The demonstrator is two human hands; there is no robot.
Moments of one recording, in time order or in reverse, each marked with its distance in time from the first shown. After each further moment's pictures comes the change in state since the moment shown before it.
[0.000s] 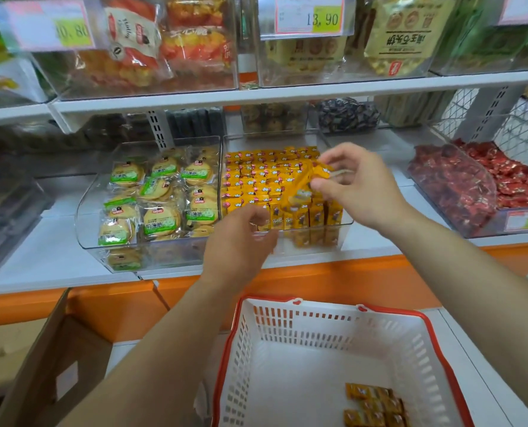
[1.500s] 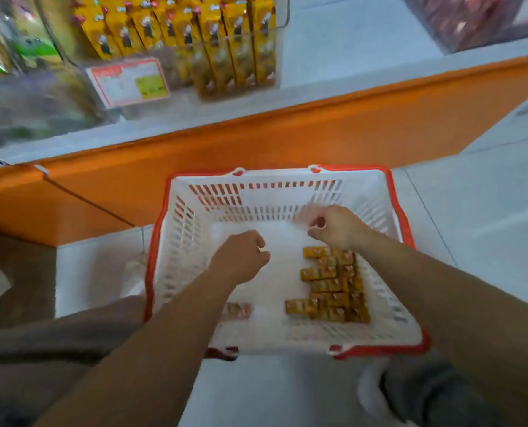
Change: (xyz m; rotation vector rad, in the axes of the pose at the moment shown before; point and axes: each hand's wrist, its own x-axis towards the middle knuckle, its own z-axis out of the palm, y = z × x) left_hand -0.141 -0.119 0.193 0.371 -0.825 -0.342; right_hand -0.212 0.274 0.032 -0.476 -0.610 0.570
